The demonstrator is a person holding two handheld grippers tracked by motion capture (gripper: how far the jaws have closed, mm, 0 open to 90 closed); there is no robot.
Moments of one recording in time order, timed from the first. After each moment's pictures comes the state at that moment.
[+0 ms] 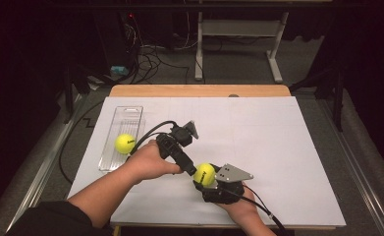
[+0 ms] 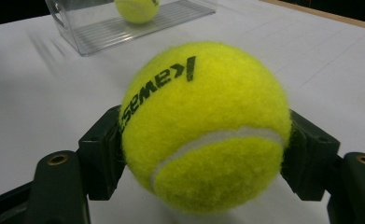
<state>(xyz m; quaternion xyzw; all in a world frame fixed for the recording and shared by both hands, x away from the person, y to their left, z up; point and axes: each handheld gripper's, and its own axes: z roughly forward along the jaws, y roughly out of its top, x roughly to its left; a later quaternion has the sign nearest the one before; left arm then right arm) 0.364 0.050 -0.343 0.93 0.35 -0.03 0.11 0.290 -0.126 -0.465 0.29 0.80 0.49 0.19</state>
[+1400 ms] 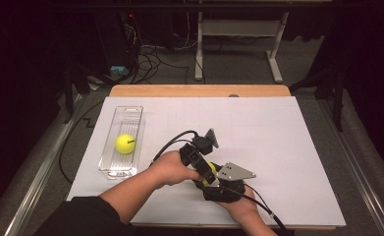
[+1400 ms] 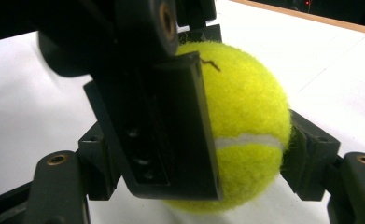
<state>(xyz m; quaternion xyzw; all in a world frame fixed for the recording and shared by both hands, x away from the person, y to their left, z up) 0.369 0.007 -0.379 0.94 0.31 -0.12 0.12 0.291 -0.128 -0.462 0.30 0.79 0.50 0.18</state>
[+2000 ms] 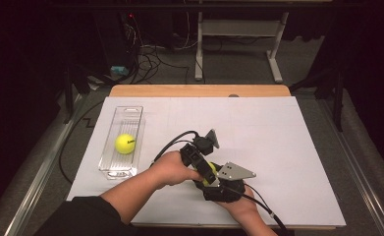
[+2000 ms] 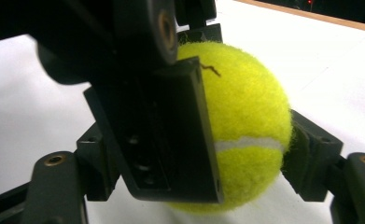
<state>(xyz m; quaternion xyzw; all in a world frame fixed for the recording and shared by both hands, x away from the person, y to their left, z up) 0.368 0.005 -0.378 0.94 0.32 -0.10 0.11 0.293 -0.129 -0.463 0.30 0.79 0.50 0.18</state>
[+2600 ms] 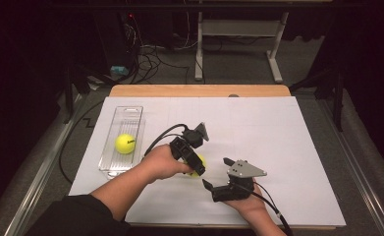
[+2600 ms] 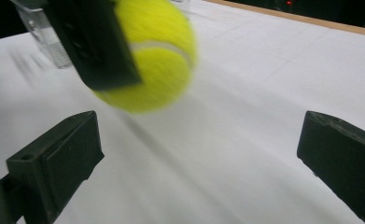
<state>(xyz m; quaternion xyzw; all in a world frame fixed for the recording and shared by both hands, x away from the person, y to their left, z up) 0.381 0.035 -0.367 0.93 0.35 -0.06 0.10 0.298 -0.156 -0.463 0.32 0.78 0.50 0.20</state>
